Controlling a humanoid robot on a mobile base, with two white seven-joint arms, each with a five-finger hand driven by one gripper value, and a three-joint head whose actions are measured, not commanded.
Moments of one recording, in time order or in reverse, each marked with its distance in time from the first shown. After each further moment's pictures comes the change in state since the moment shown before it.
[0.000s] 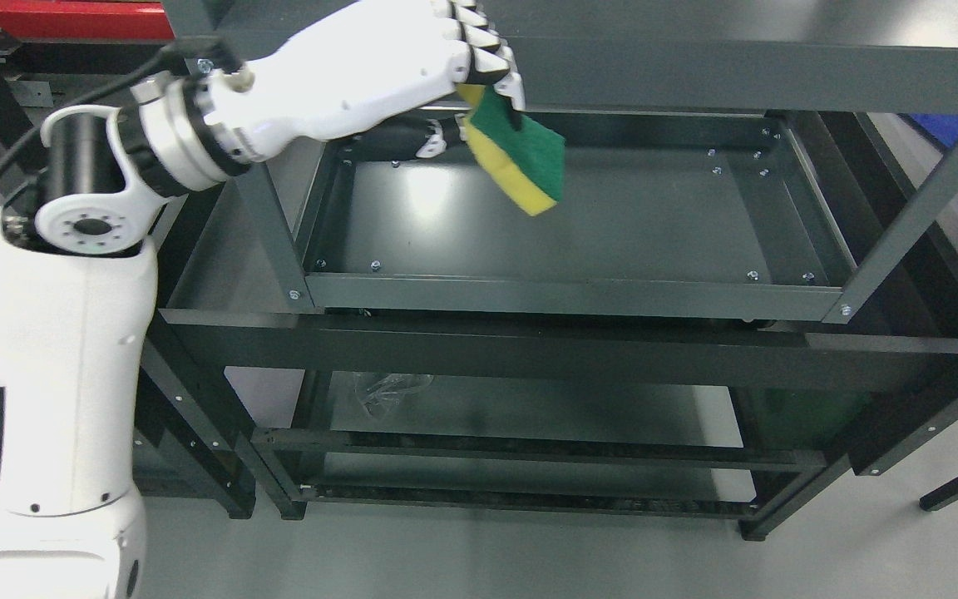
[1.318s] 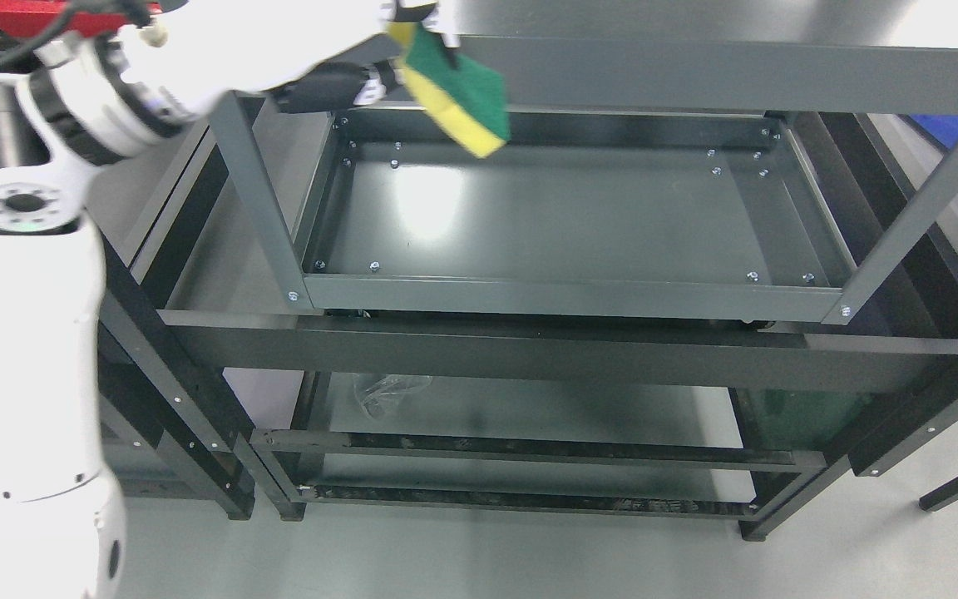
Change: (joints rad) left arm -0.084 -0.043 -0.031 0.015 -0.160 0.006 0.073; right arm 0.000 0.000 0.000 0.000 0.000 0.000 -0.005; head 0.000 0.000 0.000
